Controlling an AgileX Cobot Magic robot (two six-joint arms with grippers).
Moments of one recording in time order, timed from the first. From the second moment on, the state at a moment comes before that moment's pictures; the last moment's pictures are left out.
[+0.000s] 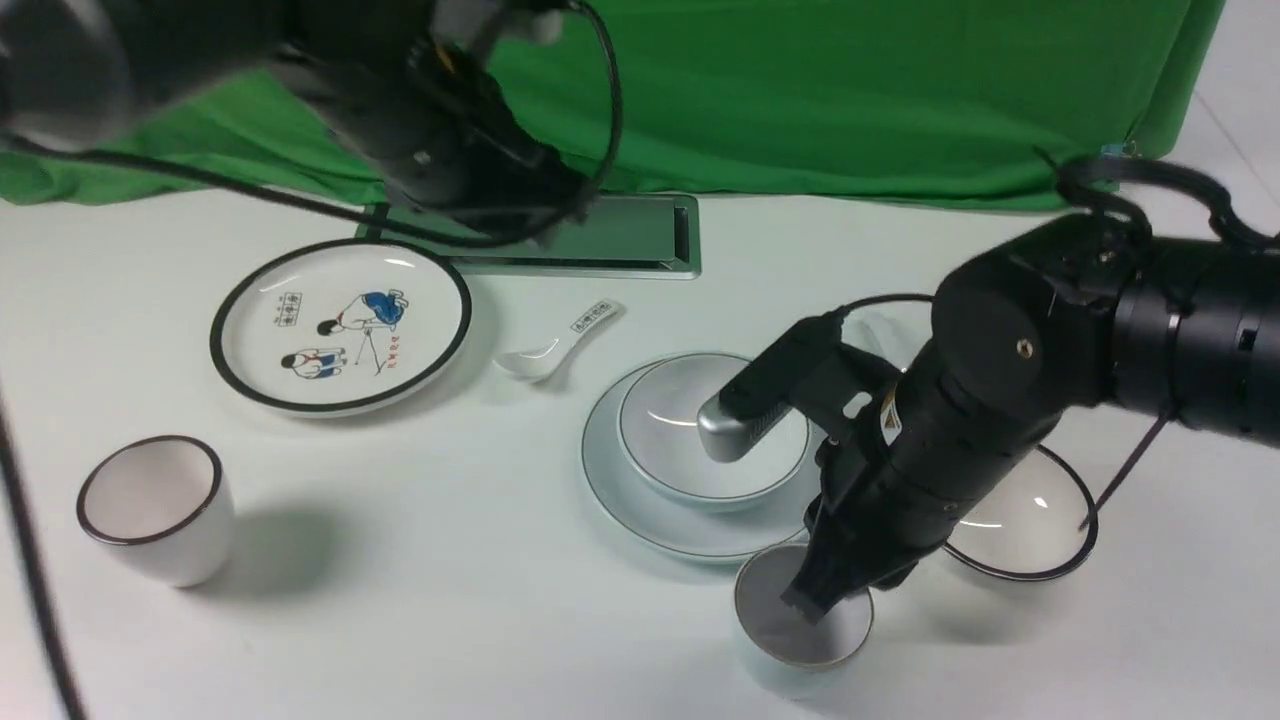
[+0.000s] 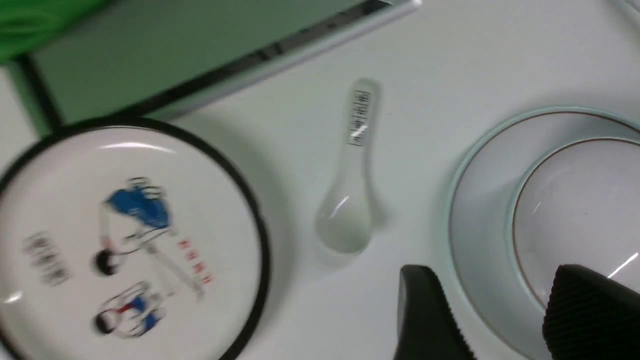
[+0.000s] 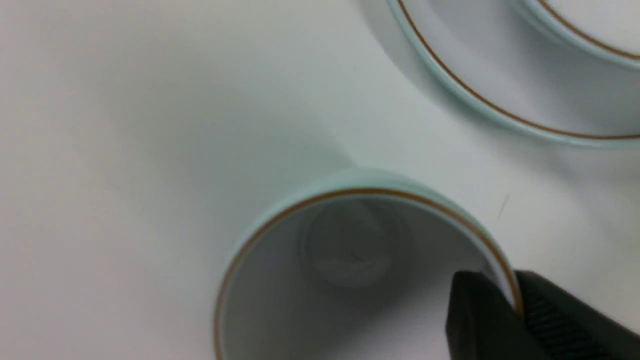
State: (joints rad) right arm 0.64 1.69 -1.23 0.16 0.86 -0.29; left arm -0.34 1.70 -1.62 -0.04 0.90 0.11
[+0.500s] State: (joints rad) right arm 0.53 1.96 -1.73 0.15 0.98 -0.32; left arm -0.34 1.40 -1.24 -0.02 0.77 0.08
